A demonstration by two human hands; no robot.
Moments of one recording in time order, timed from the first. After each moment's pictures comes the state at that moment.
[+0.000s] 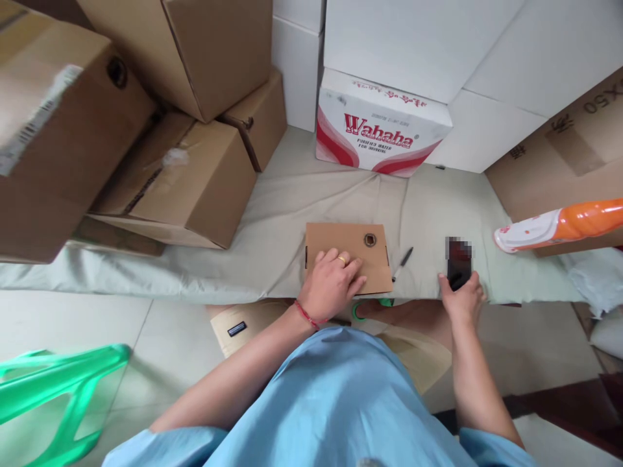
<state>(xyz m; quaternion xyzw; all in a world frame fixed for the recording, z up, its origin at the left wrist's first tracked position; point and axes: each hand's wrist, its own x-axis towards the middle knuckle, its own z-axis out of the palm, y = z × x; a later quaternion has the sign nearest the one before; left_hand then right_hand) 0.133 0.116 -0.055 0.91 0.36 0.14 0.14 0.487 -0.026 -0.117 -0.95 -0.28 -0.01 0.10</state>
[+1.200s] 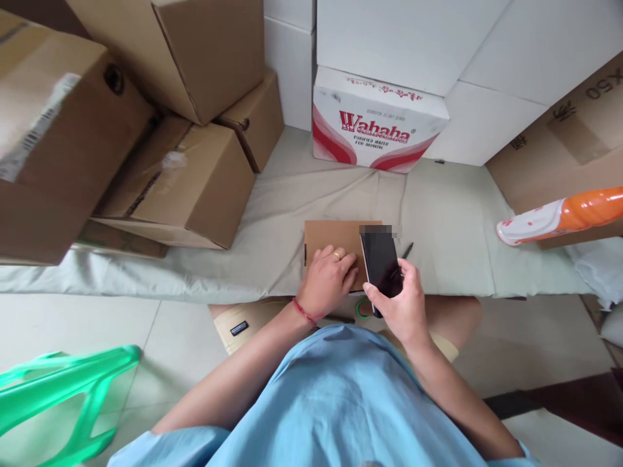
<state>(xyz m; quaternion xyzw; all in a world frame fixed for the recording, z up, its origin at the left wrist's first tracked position) 0.130 0.120 -0.052 0.90 0.38 0.14 0.18 0.291 0.013 -0.046 -0.80 -0.42 0.16 0.39</state>
